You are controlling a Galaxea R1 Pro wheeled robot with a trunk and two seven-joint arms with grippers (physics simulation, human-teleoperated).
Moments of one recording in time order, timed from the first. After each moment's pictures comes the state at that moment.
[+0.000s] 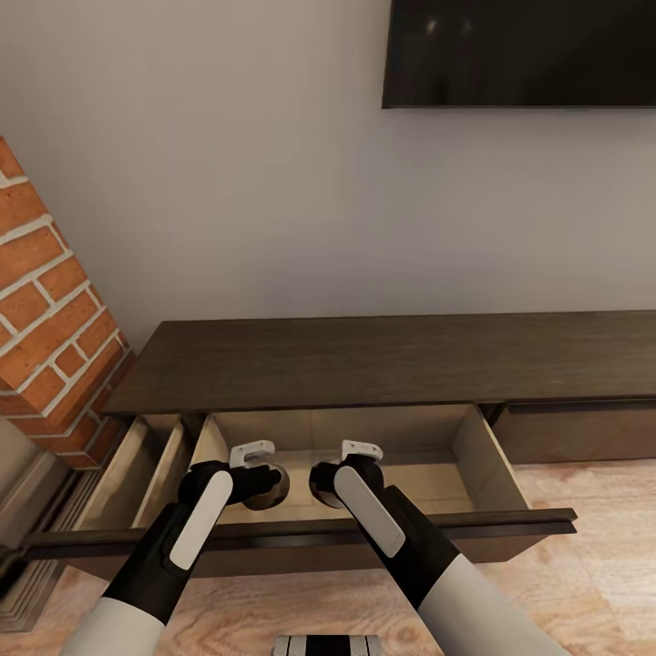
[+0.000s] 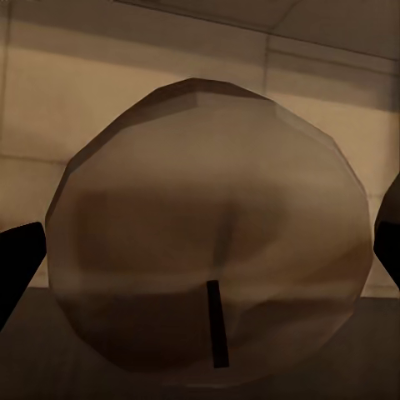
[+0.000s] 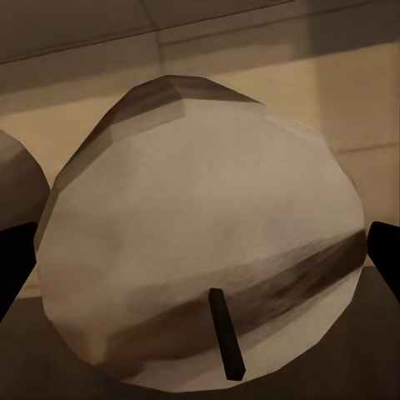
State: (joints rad) left arm -0.52 -0.01 -0.22 -1.24 0.69 0.88 0.50; right arm -0.67 0.17 0.62 -1.07 -1.00 0.64 -0.90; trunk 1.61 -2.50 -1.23
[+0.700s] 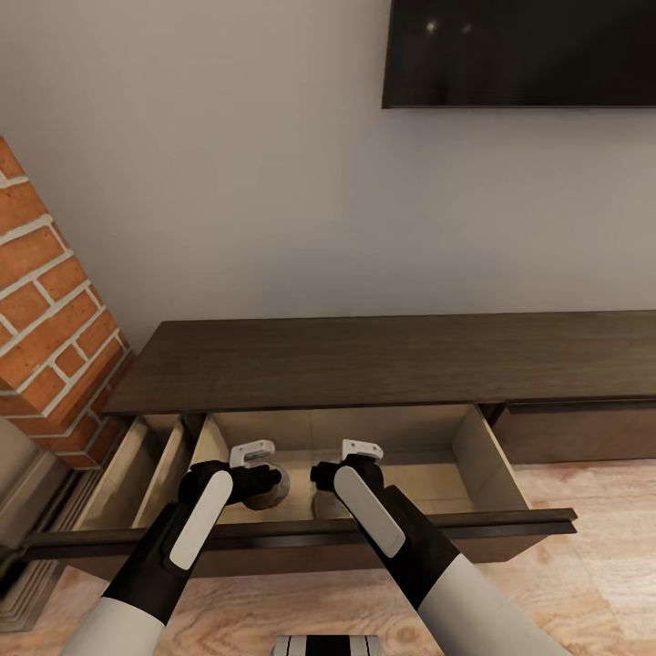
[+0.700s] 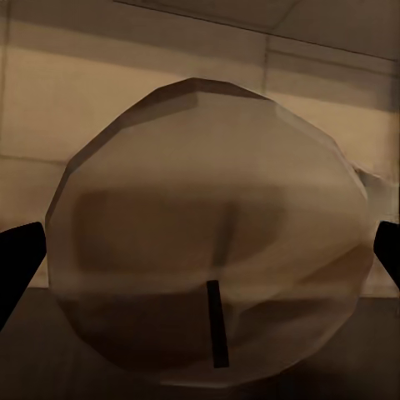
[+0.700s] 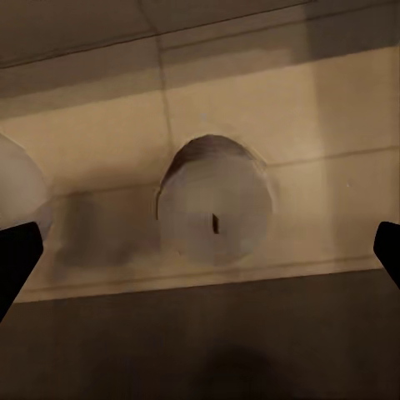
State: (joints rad) left arm -0.52 -0.01 -0.22 -1.24 0.69 0.88 0.50; right arm -0.67 0.17 0.62 -1.08 -0.99 0.63 -0.90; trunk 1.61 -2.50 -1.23
